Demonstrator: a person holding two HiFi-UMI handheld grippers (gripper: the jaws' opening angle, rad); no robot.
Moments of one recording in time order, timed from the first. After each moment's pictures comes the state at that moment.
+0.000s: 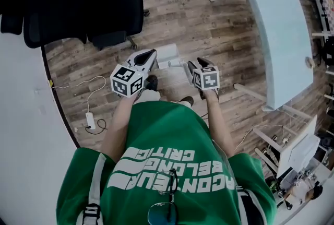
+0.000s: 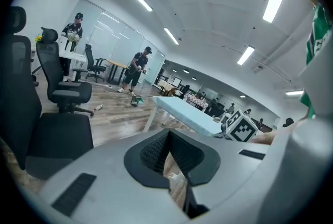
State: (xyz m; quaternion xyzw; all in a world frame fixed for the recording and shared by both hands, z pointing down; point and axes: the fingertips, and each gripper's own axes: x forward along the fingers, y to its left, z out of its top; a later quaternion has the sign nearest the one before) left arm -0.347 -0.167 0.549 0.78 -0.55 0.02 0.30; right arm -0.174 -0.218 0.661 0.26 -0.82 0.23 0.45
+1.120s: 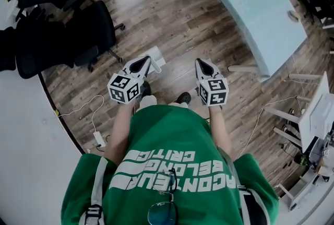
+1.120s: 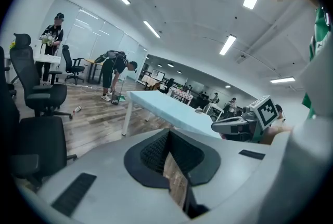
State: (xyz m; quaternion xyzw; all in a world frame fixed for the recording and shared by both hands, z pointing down) left arm -0.145 -0.162 0.520 0.83 -0.48 0.06 0.27; right arm 0.040 -0.196 0.525 0.41 -0.86 0.18 0.25
